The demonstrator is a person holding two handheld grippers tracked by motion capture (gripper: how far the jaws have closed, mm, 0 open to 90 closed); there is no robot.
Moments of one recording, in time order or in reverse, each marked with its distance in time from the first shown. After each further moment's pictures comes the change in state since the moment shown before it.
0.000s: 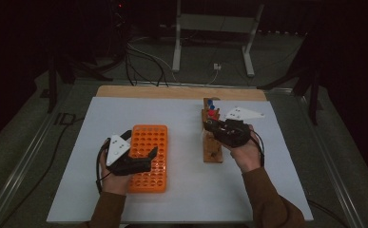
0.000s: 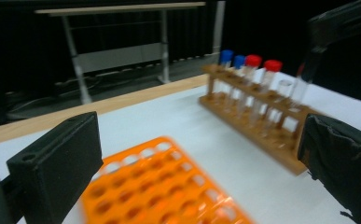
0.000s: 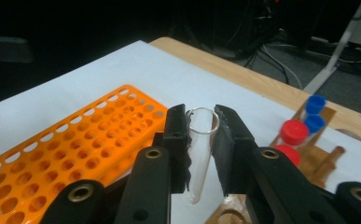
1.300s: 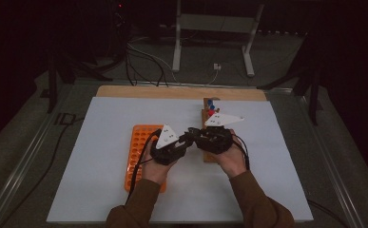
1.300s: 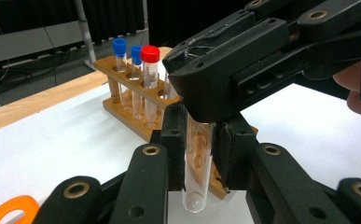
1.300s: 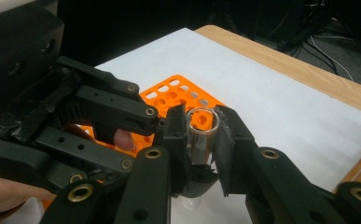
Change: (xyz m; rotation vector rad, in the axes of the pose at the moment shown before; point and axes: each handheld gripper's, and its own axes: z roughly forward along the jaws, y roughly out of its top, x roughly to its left) left arm -0.053 0.017 0.081 0.108 -0.265 0.059; right arm 0.035 0.000 0.025 0.043 0.149 -0.027
